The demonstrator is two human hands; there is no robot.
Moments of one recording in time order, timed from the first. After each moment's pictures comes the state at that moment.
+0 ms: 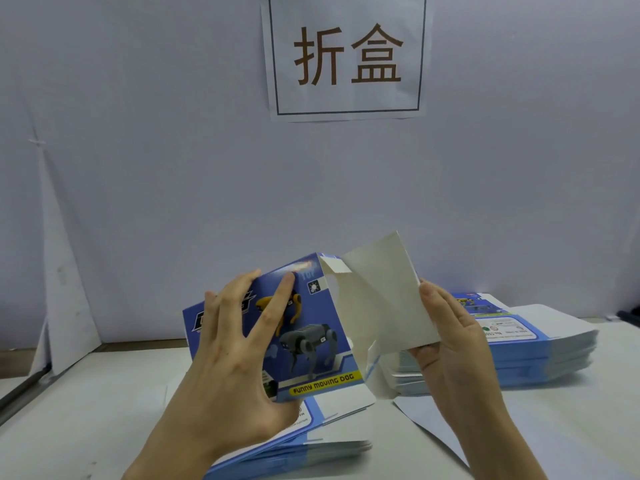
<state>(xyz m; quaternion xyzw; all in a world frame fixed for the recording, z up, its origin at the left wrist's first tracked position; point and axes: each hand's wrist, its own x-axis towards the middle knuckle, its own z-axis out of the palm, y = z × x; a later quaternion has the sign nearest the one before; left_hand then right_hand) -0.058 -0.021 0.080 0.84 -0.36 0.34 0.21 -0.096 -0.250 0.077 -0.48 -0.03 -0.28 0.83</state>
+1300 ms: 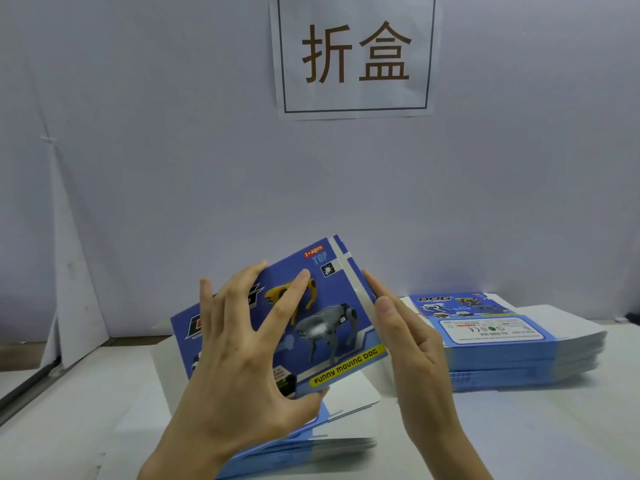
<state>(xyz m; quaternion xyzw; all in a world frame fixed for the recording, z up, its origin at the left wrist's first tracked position) -0.065 -0.026 0.085 0.84 -0.33 0.38 0.18 -0.107 -0.199 0.079 -0.58 -0.16 -0.31 0.73</state>
